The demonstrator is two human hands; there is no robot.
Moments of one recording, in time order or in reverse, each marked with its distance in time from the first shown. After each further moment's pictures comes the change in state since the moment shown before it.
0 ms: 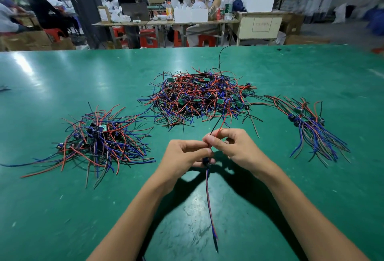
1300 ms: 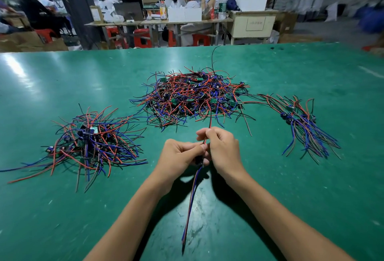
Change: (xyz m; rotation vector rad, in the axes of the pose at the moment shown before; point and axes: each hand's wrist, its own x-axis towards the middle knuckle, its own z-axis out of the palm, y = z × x) left_hand 0.002 0.000 0.014 0.024 0.074 0.059; right_hand -0.002 -0.011 0.041 0.216 0.429 0.113
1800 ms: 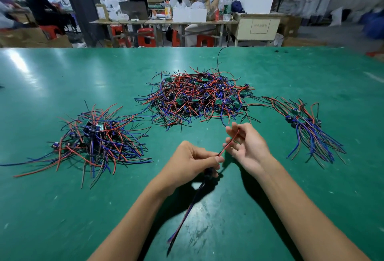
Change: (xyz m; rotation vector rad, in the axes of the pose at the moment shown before) left_hand -0.005 0.002 -0.002 0.202 -0.168 -0.004; right_hand 0.026 -0.008 -0.042 0.630 0.030 0.495
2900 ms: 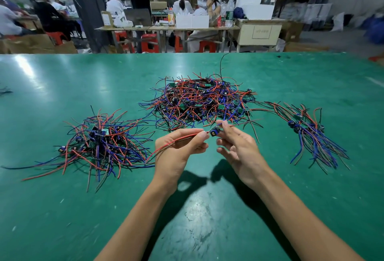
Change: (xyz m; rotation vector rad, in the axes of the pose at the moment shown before) left_hand 0.000 0.014 -0.009 -0.413 0.413 0.266; right_hand -0.026 0.011 0.019 -0.102 -0.313 -0.181
